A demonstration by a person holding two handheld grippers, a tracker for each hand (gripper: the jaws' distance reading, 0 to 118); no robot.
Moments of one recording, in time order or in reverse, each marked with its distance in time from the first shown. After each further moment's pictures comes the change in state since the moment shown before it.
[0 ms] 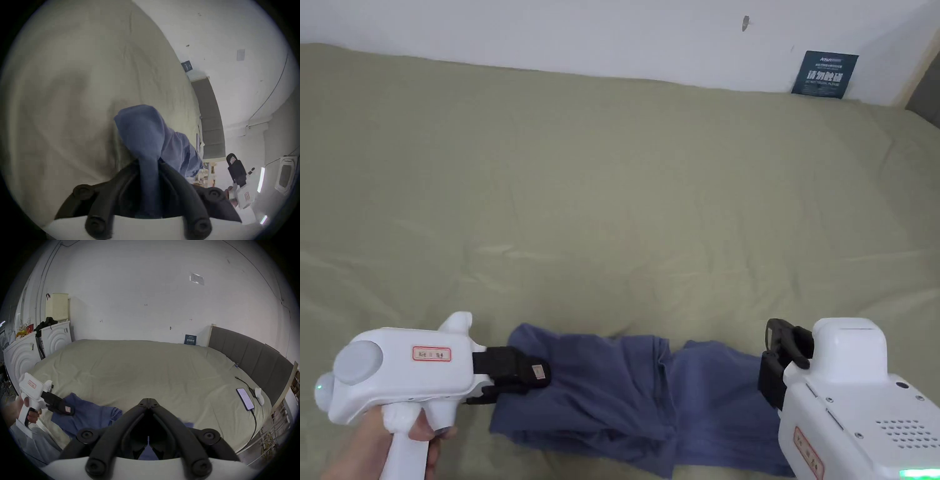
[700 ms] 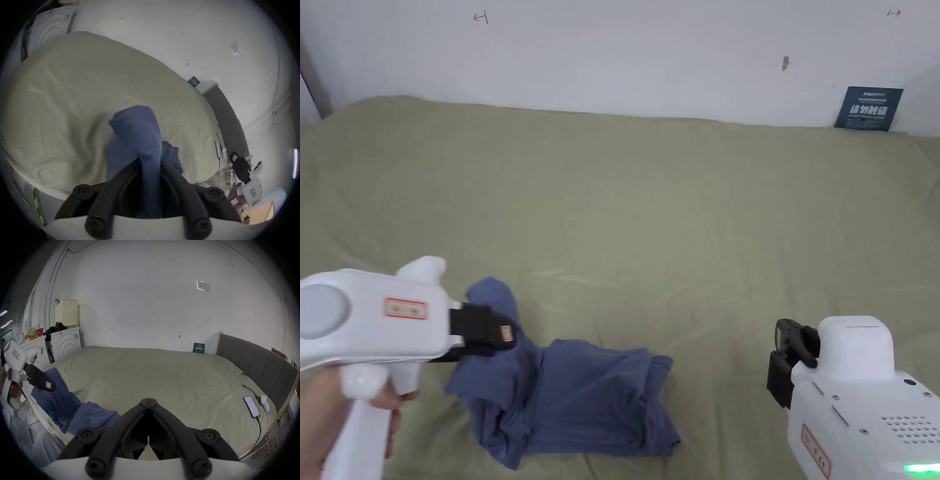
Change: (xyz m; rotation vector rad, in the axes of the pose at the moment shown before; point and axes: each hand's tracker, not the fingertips) left arm 0.095 0.000 0.097 0.184 0.289 -0.216; right arm -0.017 0.013 0.014 0.069 0.084 0.012
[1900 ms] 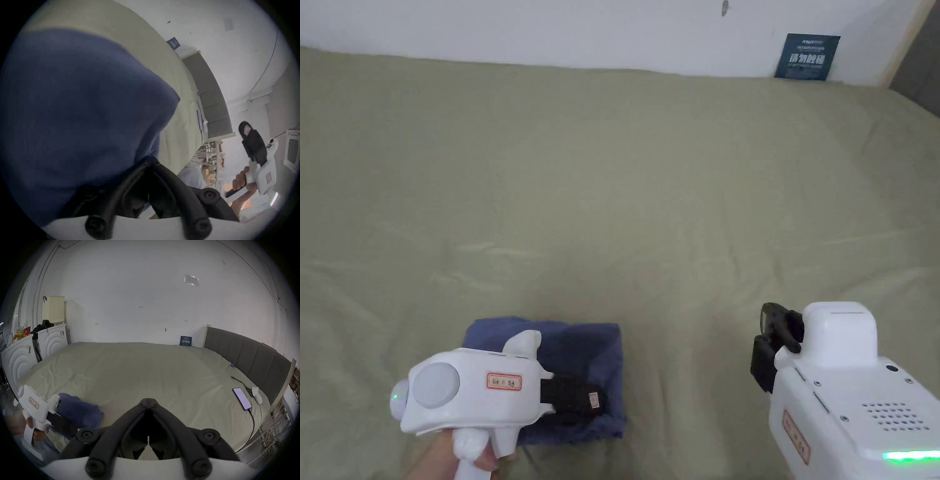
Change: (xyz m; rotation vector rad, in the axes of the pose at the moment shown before) left arm -0.004 -0.073 -0.187 -0.300 -0.325 0.022; right arm 0.035 -0.021 -0.013 -0.054 -0.115 -0.027
